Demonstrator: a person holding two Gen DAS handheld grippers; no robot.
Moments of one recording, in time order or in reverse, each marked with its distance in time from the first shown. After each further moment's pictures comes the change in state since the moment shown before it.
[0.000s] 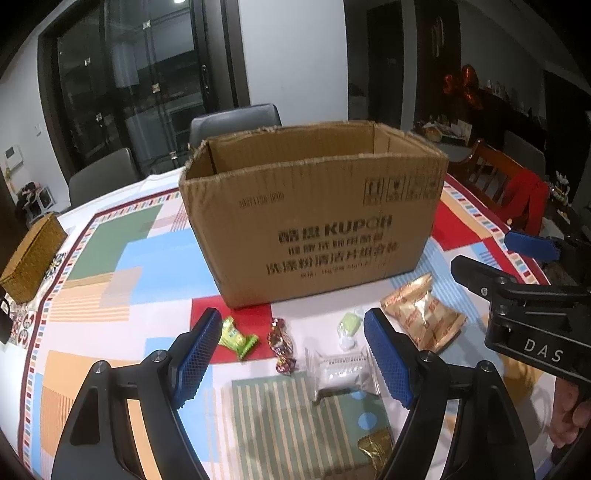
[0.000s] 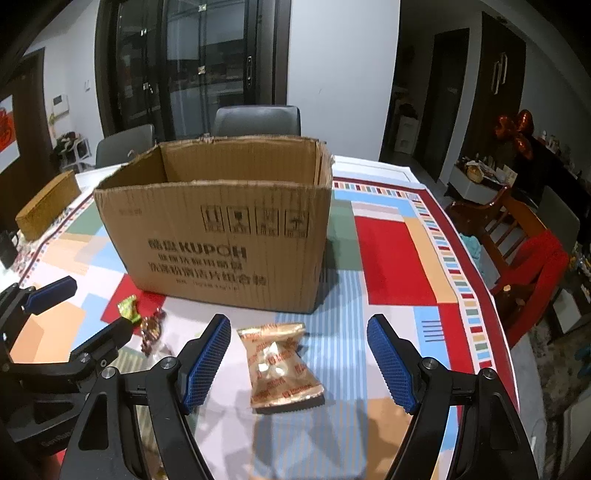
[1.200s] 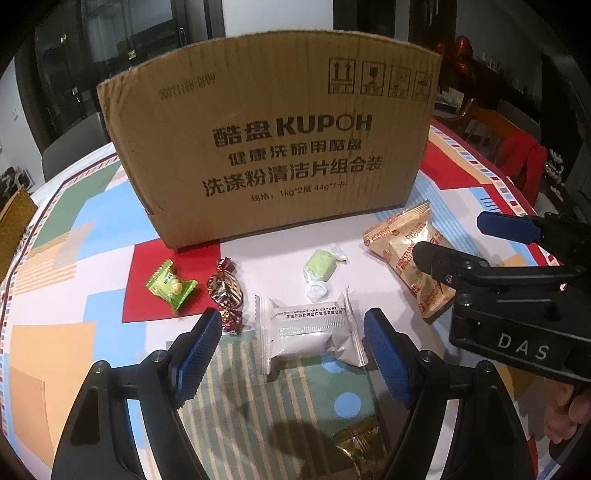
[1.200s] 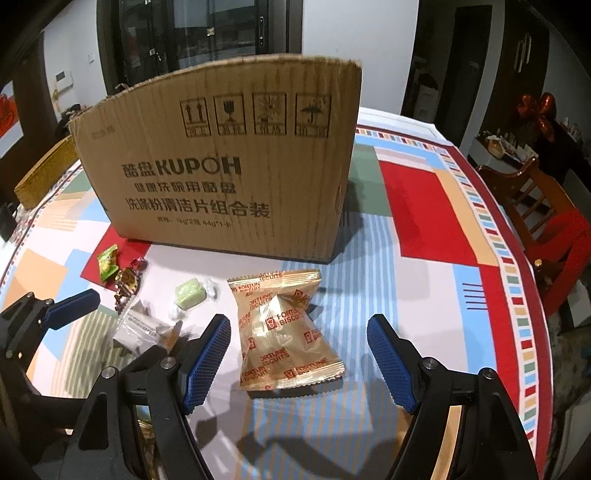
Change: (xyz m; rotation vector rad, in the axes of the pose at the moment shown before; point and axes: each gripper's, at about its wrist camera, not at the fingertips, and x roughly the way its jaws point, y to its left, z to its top) left arm 0.053 -0.027 -0.037 0.015 0.146 -0.057; right arm 0.058 0.003 -0.033 -0.020 0.143 0.059
